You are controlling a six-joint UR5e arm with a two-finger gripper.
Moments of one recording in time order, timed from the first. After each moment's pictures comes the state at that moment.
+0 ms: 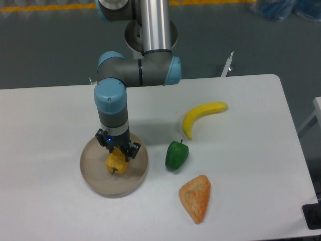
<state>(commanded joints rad) 1.85 -1.92 -1.74 -0.90 1.54 0.50</state>
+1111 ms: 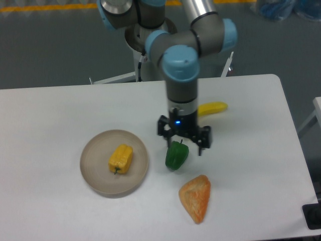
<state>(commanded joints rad) 2.25 -1.83 -1.63 -0.90 1.54 0.90</state>
